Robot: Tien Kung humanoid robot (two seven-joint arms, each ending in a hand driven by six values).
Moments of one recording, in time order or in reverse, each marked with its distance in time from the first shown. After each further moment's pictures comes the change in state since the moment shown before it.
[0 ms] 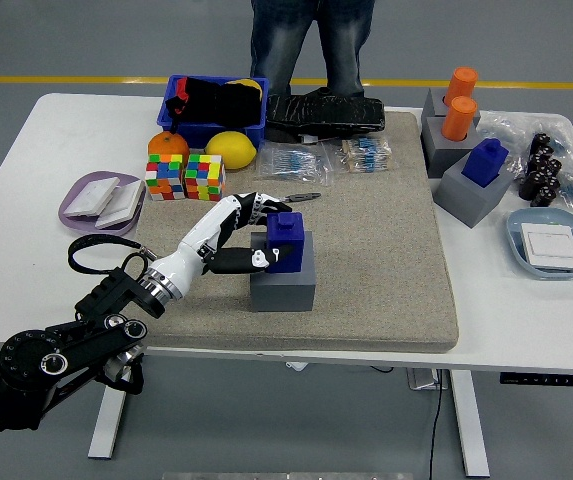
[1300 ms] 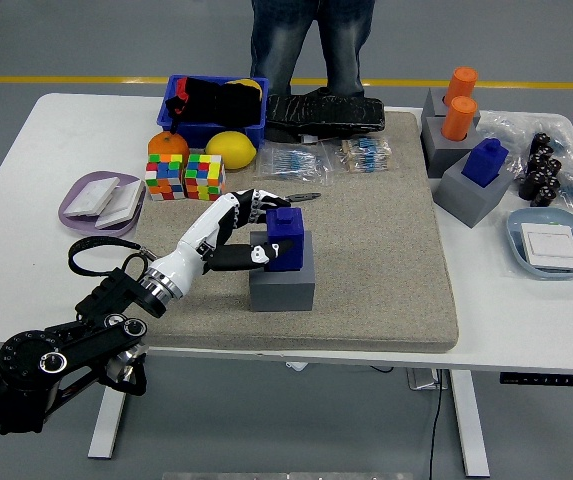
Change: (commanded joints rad) left arm 0.009 -0.005 -0.018 -0.005 -0.042 -0.006 -0.001; right arm -0.005 -0.002 -0.008 0.000 0.002 0.003 -0.004
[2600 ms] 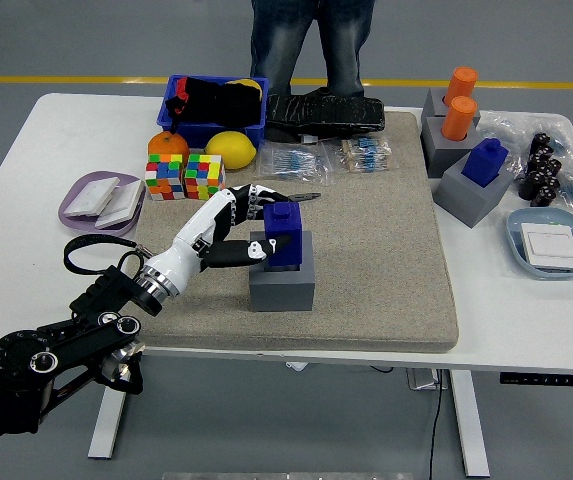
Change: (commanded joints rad) left arm 0.010 0.023 -0.026 -0.044 -0.007 -0.015 0.011; right arm 0.006 0.004 0.013 0.000 -0.004 -0.001 -0.002
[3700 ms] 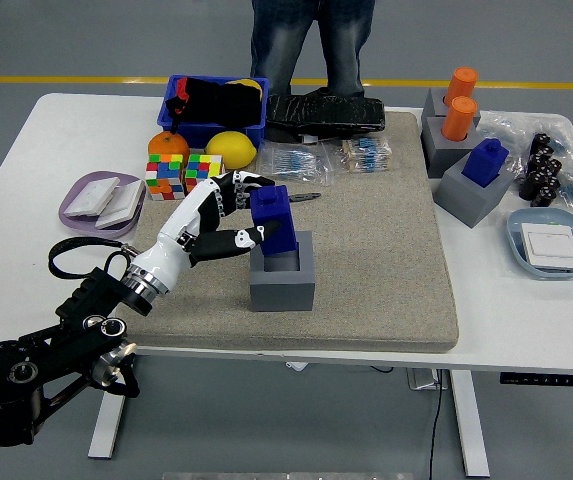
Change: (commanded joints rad) left arm 0.069 0.020 -0.100 -0.114 0.006 -0.013 0.015; right arm -0.002 -0.002 0.004 0.000 -0.003 0.000 -0.003
